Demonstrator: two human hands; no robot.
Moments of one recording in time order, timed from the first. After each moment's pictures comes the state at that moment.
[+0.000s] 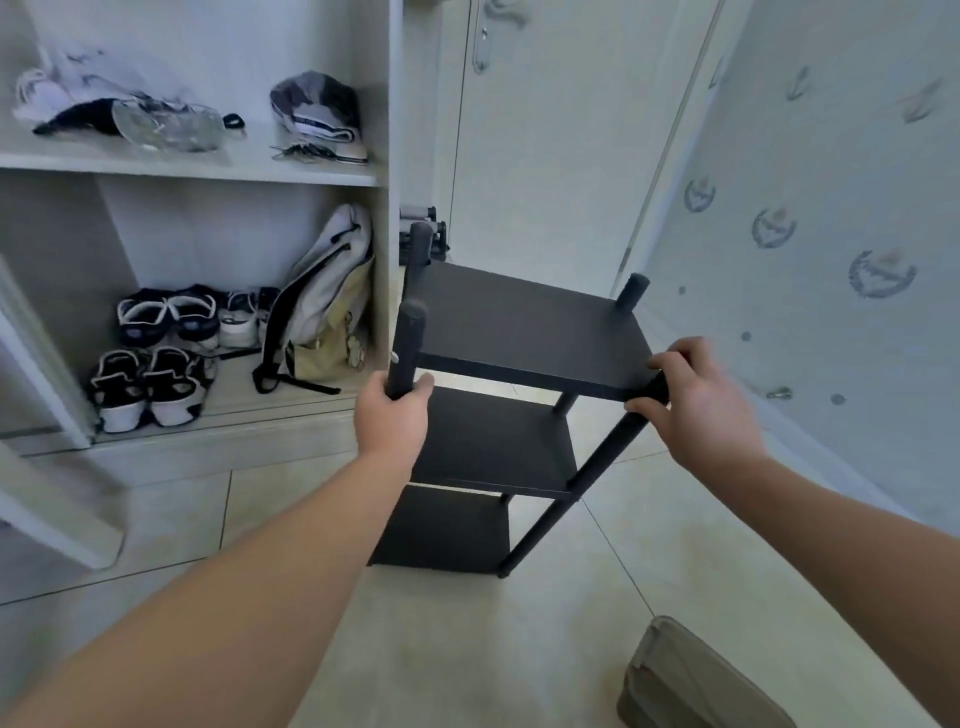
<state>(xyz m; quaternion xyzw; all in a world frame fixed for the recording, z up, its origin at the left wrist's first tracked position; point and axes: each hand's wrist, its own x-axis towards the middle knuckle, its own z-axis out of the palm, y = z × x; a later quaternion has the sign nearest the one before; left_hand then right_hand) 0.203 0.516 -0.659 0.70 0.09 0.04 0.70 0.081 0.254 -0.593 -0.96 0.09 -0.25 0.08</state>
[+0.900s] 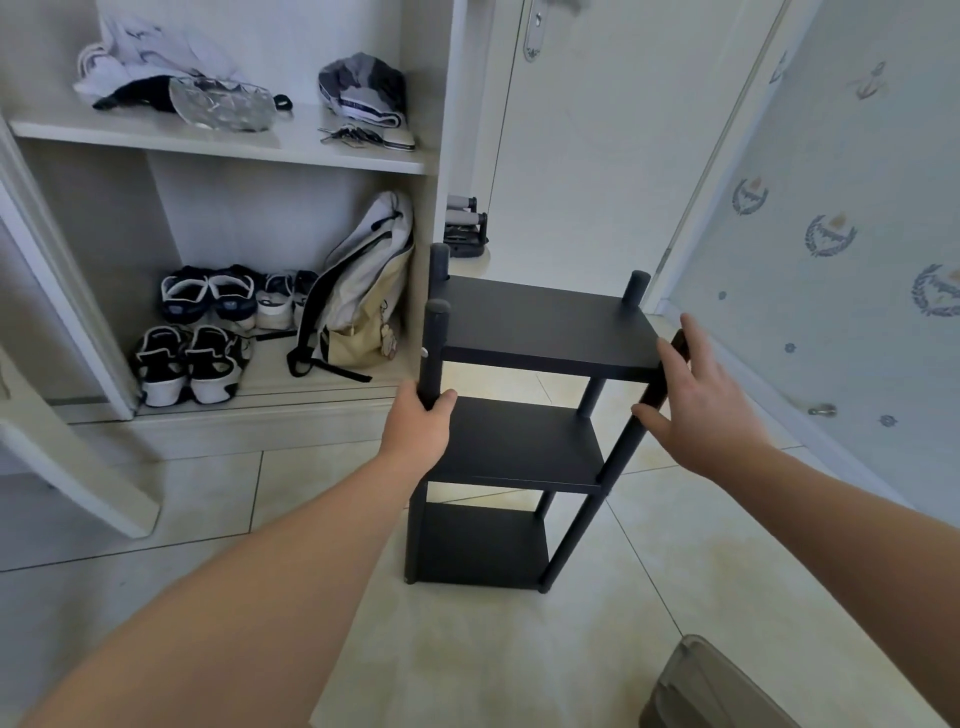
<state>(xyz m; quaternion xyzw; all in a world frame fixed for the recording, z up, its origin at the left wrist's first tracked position) 0.229 0.545 -0.691 0.77 0.05 -0.05 0.63 0.125 0.281 -0.599 -0.99 0.10 -0.13 0.00</state>
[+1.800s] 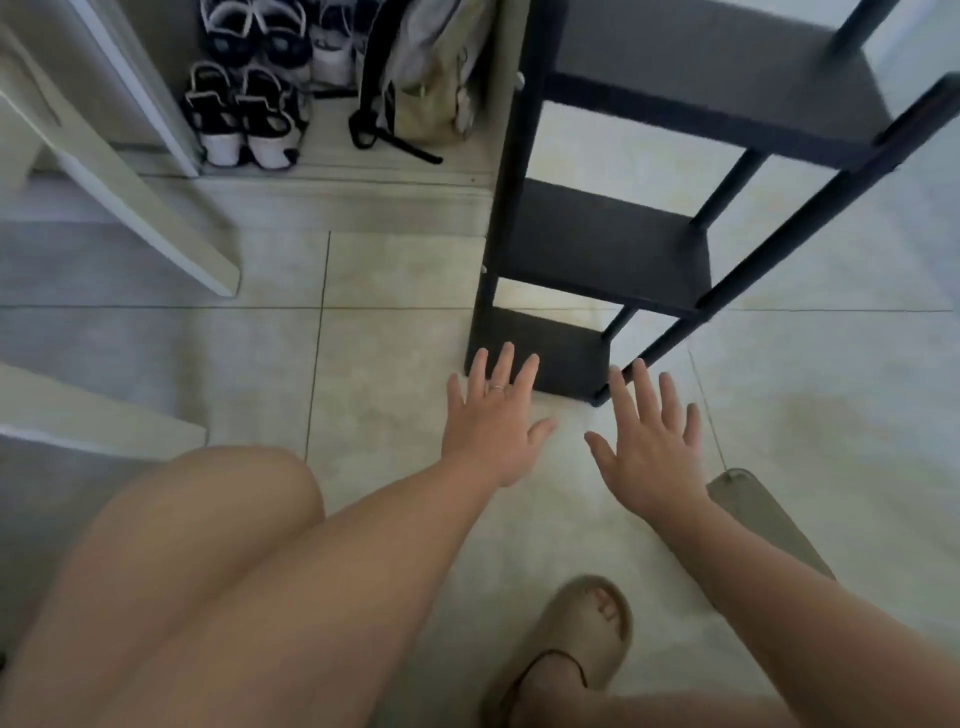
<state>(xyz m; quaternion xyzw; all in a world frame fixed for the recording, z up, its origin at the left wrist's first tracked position) 0.082 0.543 -0.838 0.97 -0.14 -0.15 0.15 0.030 0.360 -0.807 -0.99 0.06 0.13 -0.02</state>
